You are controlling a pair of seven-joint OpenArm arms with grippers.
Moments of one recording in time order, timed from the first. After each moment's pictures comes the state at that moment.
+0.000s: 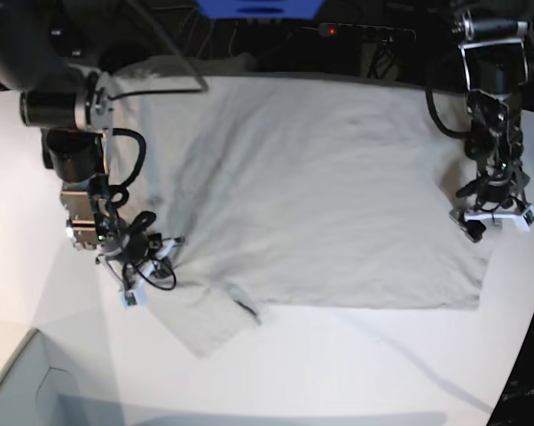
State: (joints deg) left arm -11.1 -17.9 -13.7 41.0 -36.8 0.2 0.4; right arm 30.8 8.8 6.7 21.8 -7.1 27.0 -4.7
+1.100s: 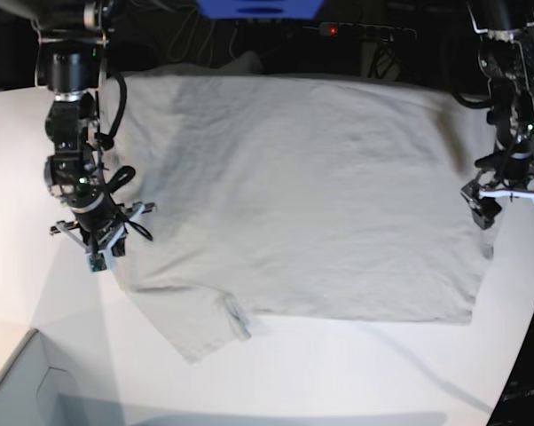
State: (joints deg) left arm 9.8 -16.8 -21.8 80.1 -38.0 1.1 17.6; right arm 4.5 8.1 10.1 68.9 -8.8 17.8 -13.2
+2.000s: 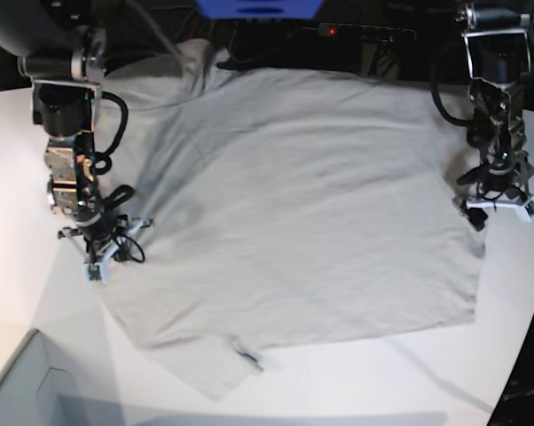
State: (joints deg) left arm -6.6 -18.8 -10.3 44.0 -36.0 0.8 -1.3; right arm 18.7 11.3 10.6 36.2 -7.0 18.6 -3.1
